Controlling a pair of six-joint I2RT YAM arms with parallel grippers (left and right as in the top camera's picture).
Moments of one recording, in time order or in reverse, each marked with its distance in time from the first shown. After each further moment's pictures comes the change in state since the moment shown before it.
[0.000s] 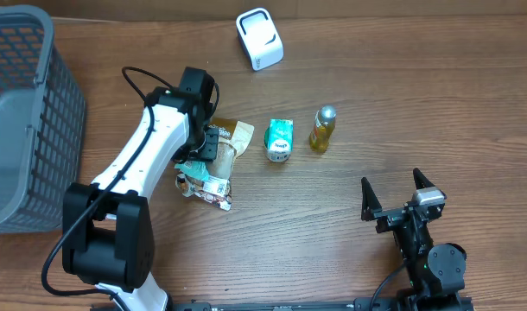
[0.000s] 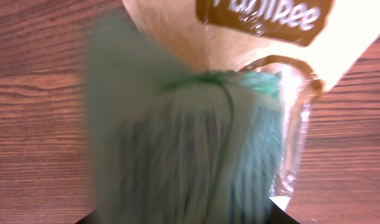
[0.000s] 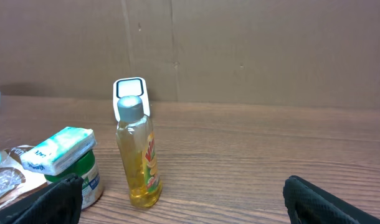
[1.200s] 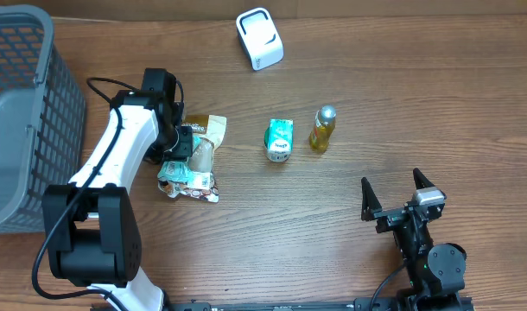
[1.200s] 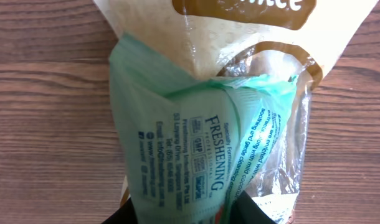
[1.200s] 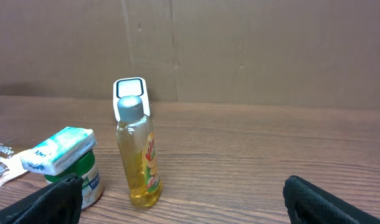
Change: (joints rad) left arm 0.172 0.000 -0.030 0.028 0.089 0.068; right arm 0.000 0.000 0.000 0.000 0.000 0.000
